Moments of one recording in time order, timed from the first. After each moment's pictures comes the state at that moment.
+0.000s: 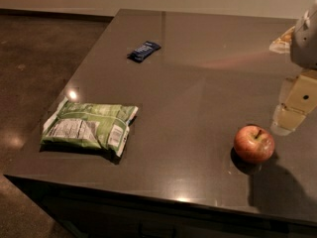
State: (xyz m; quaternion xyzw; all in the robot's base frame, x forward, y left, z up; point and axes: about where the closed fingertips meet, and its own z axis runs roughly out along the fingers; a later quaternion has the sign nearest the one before) arm 0.438 -0.217 0.976 -0.60 0.78 -0.03 0.16
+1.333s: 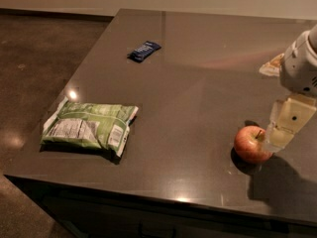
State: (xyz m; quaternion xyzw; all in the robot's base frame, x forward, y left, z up) arm 0.438 -0.216 0.929 -0.61 0.78 0.01 0.16
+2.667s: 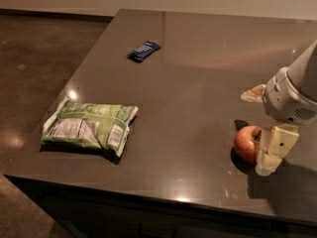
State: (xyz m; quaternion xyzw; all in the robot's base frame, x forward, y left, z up) arm 0.425 -0.205 0.867 -0.66 0.74 0.06 0.14
